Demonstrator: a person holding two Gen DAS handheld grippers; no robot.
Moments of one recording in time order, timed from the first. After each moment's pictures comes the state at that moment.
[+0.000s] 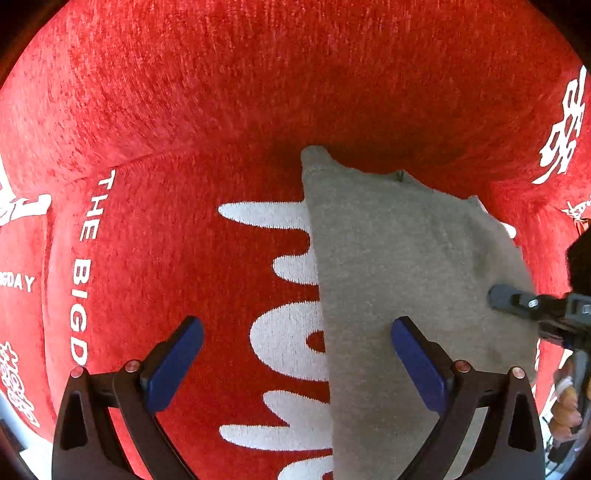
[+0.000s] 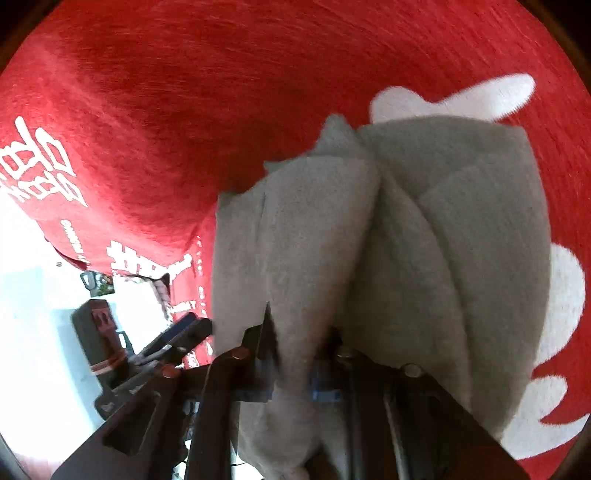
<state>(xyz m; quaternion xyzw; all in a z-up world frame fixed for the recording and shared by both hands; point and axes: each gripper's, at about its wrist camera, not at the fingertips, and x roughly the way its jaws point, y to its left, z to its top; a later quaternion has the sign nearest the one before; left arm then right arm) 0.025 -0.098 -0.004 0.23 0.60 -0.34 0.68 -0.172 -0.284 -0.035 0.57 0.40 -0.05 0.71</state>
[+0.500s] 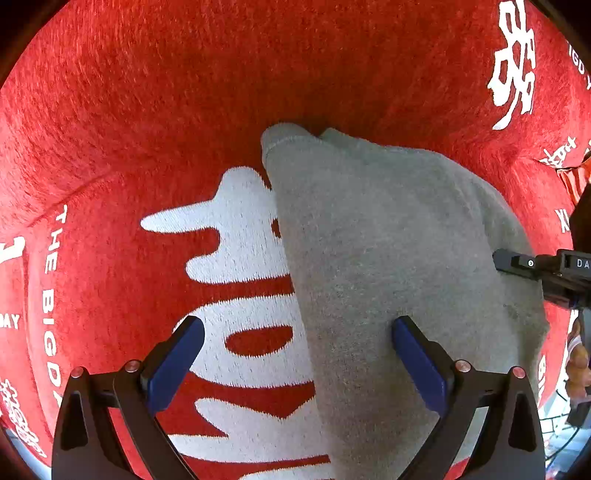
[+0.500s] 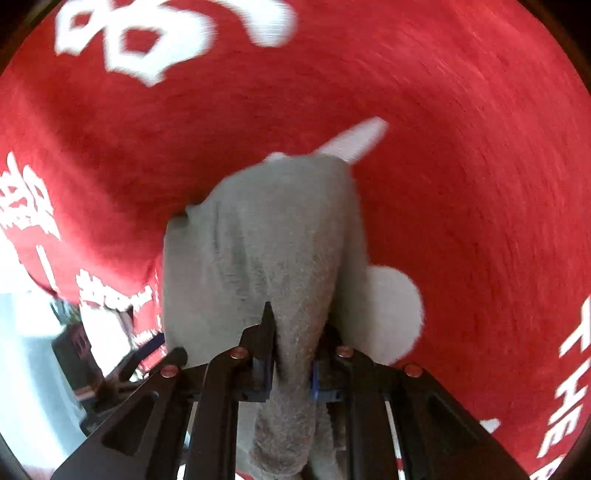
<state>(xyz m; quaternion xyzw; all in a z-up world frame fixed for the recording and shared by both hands) -0.031 -0.126 -0.023 0.27 0.57 -0.40 0.67 -0.250 -0.321 -0.056 0.58 0.40 -0.16 0.69</state>
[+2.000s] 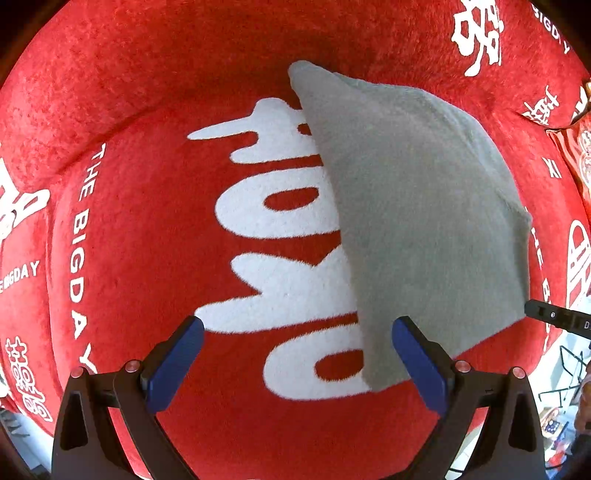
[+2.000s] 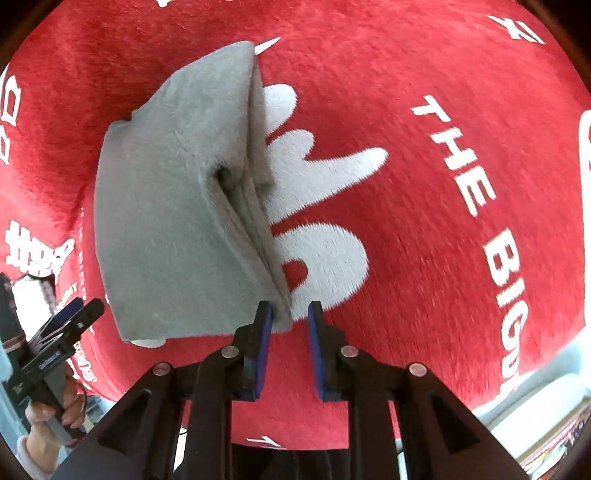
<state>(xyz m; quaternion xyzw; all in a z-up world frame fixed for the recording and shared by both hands) -0.065 -0.033 0.010 0.30 0.59 -0.39 0.64 -0.329 -0.195 -0.011 0.48 0.52 -0.29 0.65</state>
